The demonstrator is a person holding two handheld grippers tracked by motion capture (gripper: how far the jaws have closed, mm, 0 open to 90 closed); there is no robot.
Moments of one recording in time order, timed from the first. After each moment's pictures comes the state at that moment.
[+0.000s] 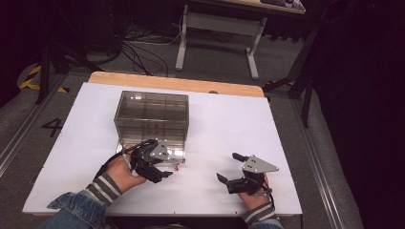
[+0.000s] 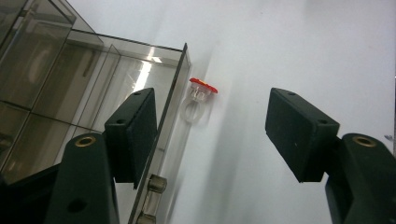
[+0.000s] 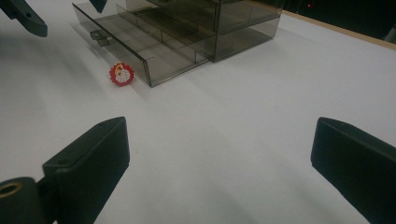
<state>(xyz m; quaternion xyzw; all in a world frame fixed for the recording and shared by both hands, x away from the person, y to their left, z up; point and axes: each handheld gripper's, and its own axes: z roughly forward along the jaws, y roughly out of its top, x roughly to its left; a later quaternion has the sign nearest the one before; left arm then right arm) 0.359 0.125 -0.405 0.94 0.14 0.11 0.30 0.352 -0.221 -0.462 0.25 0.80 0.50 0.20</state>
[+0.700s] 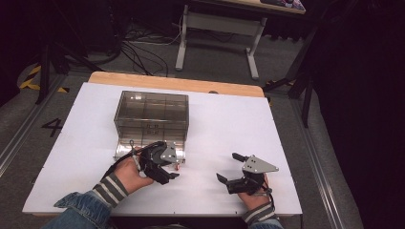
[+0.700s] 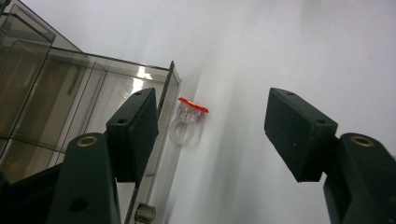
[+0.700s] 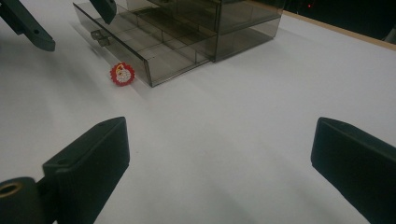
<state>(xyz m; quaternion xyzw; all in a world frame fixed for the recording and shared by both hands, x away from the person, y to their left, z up) 0.360 0.102 -0.408 0.94 0.13 0.11 0.29 0.352 -0.221 -0.462 0.25 0.80 0.50 0.20</state>
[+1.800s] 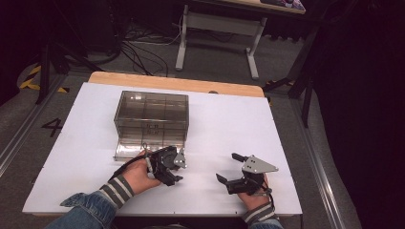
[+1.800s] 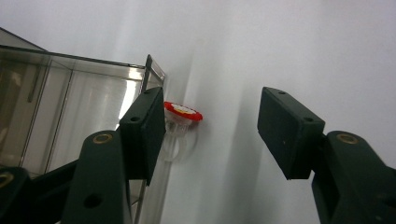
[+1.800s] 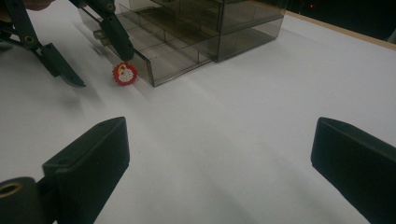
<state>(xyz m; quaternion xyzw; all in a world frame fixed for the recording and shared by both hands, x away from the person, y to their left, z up) 0.368 0.078 -0.433 0.96 0.11 0.10 0.23 0.351 -0.220 -0.462 0.25 0.81 0.50 0.19</state>
